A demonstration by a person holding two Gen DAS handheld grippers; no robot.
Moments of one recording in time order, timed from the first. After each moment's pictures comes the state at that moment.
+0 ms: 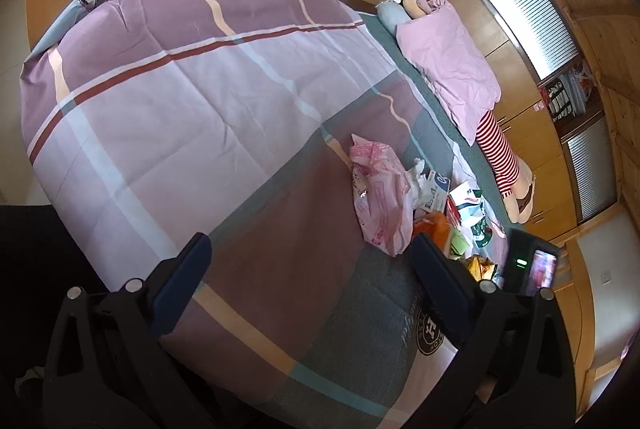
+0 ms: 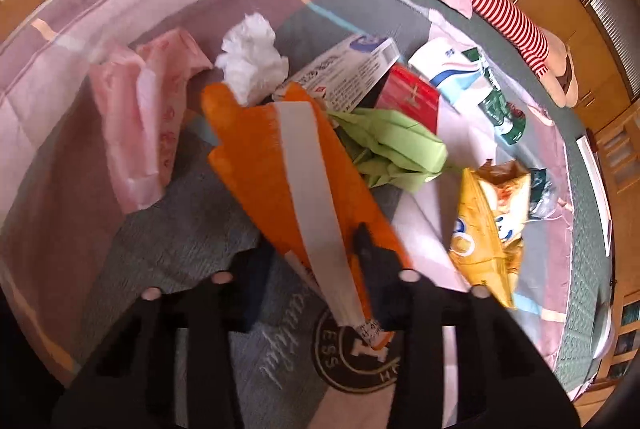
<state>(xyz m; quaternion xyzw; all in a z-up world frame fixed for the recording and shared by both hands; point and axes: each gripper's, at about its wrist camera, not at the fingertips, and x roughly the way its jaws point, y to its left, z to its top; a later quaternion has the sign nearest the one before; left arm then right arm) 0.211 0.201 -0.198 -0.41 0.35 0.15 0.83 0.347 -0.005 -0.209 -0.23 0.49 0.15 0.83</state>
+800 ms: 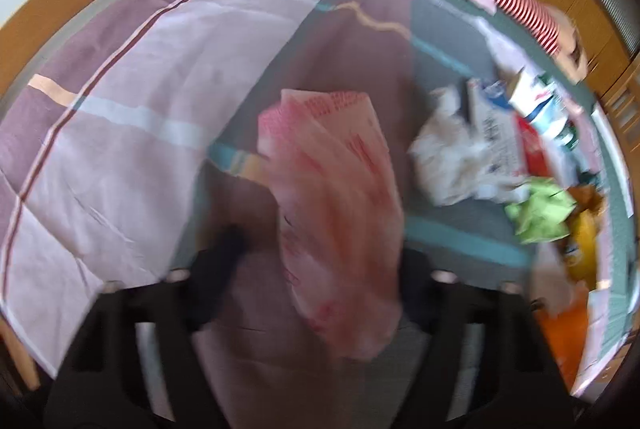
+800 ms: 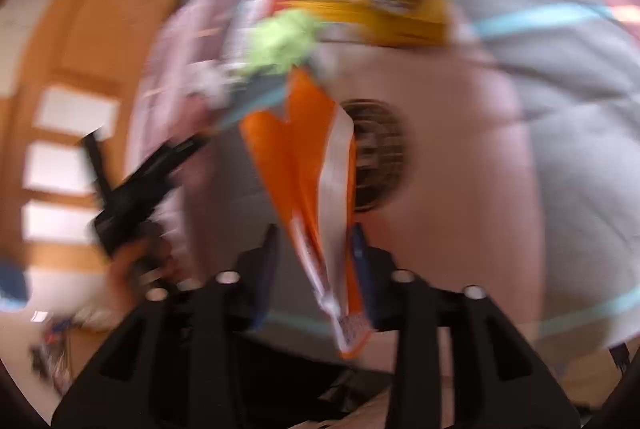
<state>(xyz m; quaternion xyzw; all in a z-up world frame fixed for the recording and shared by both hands) 0.383 0.157 -0.247 -0.15 0.51 0.12 0.84 0.312 -0.159 -0.212 0.21 0.62 0.13 0.74</state>
